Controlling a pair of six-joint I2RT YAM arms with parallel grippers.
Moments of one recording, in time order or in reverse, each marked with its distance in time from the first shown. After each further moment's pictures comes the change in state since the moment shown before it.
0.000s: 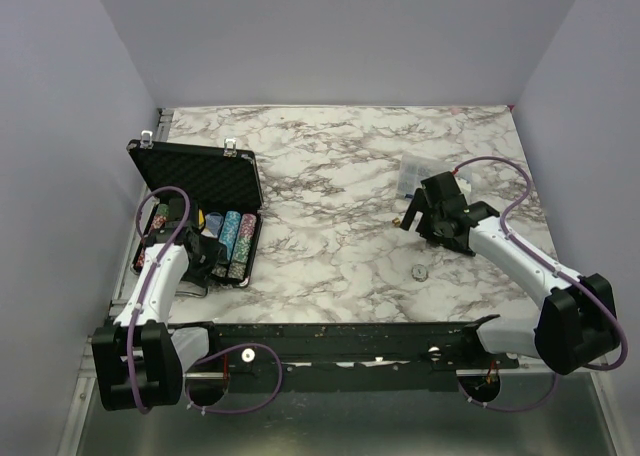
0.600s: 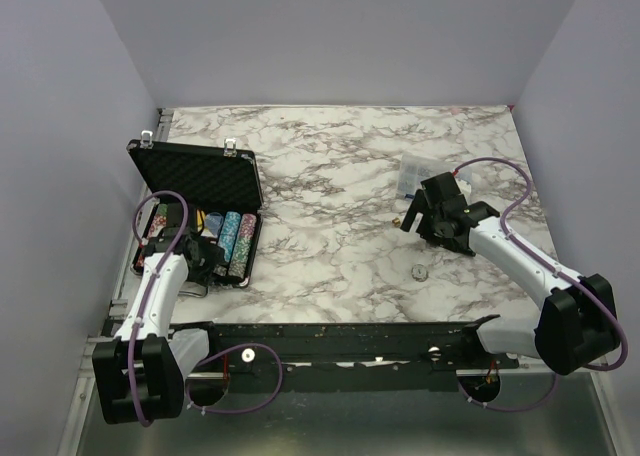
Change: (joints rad) left arm 0.005 -0.072 -0.047 0.049 -0.005 -0.019; right arm 0.000 -0.002 0.000 -0.018 -0.004 0.011
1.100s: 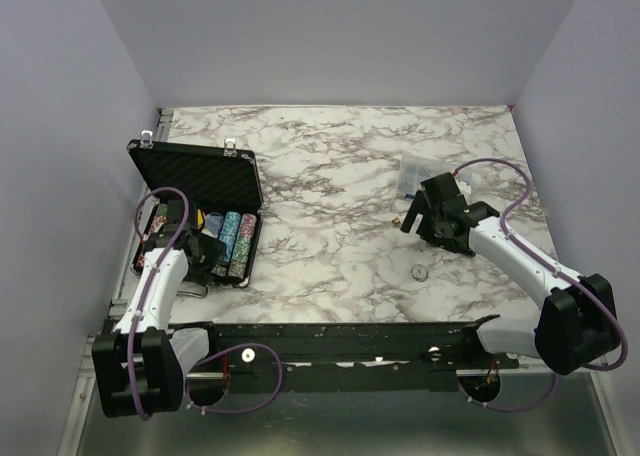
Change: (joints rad) left arm 0.000 0.037 0.023 0.001 0.003 0.021; right arm 0.000 0.001 0.000 -0.010 -0.004 0.002
